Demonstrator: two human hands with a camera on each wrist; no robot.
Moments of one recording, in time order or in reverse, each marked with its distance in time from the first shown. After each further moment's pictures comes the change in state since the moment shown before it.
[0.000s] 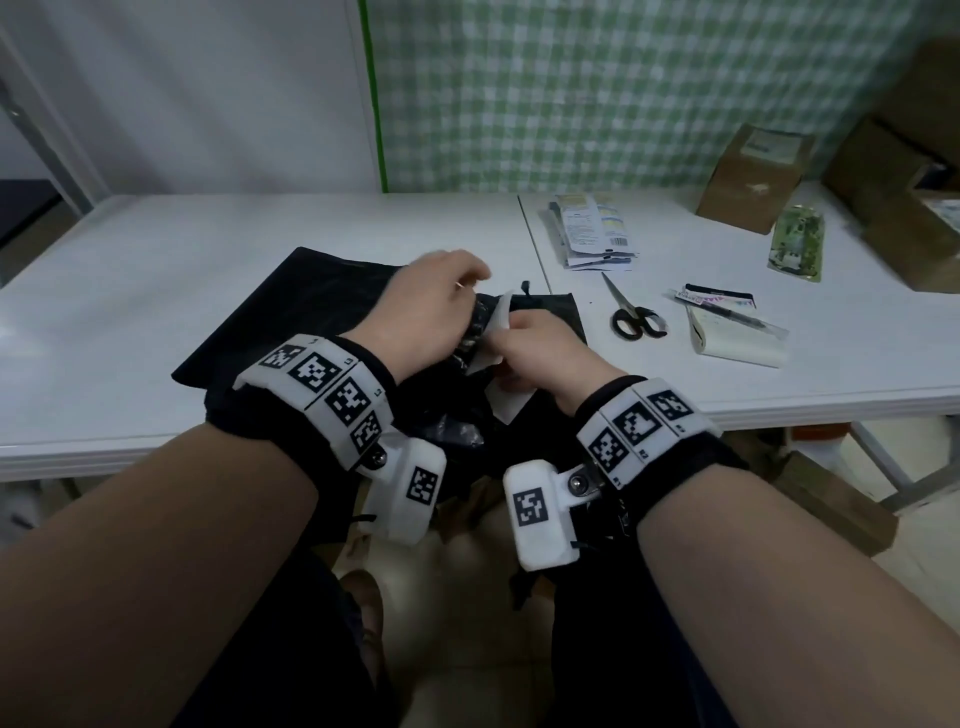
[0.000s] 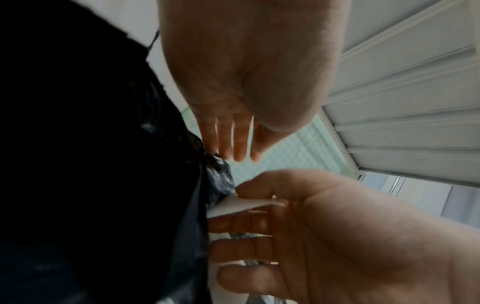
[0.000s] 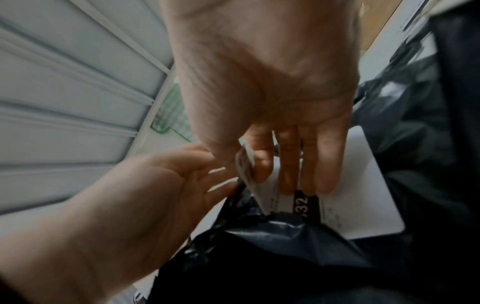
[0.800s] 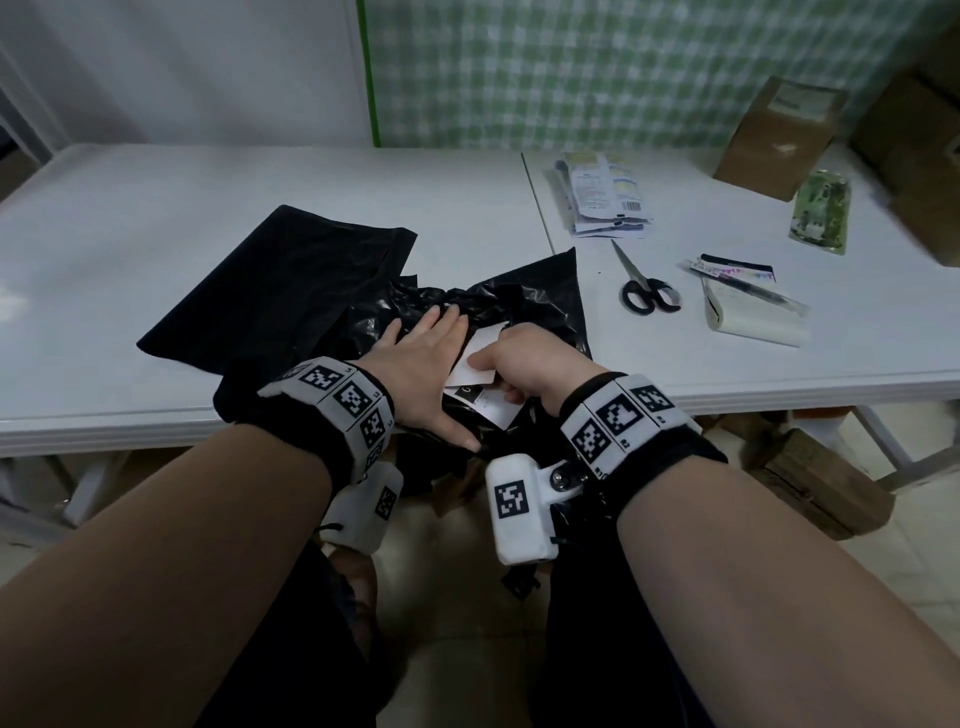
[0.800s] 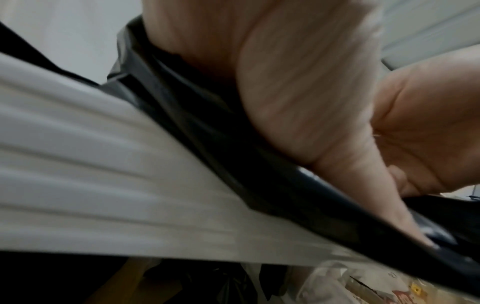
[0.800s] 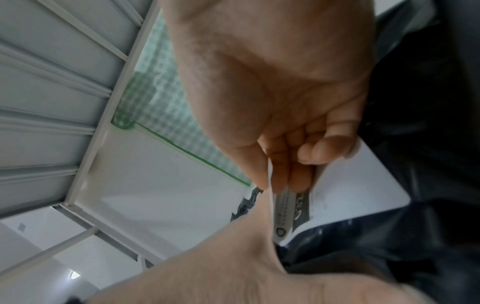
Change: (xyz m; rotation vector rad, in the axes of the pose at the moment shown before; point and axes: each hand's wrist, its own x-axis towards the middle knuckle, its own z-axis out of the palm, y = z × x) left_hand -0.025 -0.053 0.057 0.454 -0.703 -0.024; right_hand 0.012 0.022 0.016 -0.091 -0.139 0.280
